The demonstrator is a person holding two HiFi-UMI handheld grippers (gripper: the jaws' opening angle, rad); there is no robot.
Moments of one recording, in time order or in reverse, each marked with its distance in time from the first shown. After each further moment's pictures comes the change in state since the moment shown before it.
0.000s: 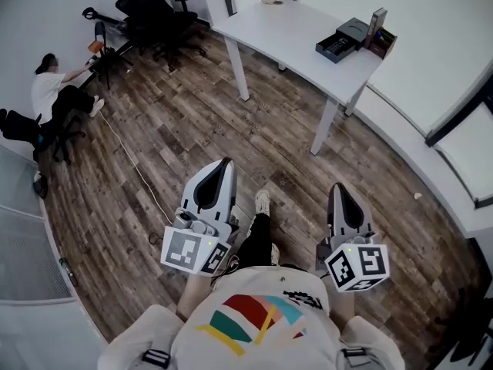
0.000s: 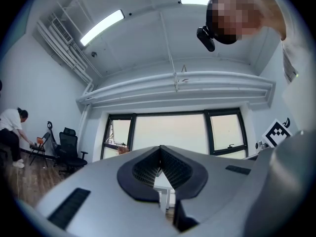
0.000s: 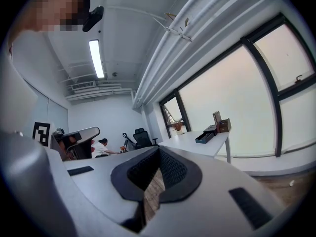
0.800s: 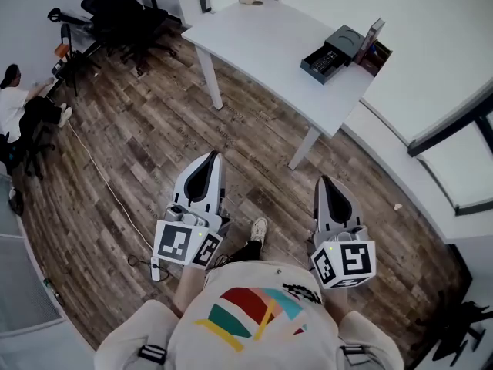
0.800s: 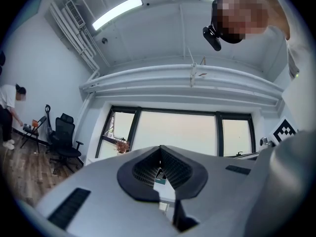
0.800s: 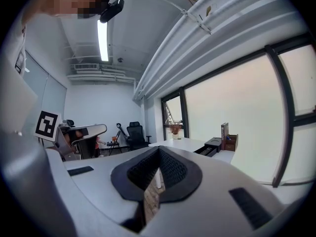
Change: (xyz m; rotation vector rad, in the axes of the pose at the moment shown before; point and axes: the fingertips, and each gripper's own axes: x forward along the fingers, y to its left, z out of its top) left arm 0.196 0.103 -0.053 -0.122 0.015 0.009; right arm 0.194 -0.061 0.044 -0.197 0.045 -0.027
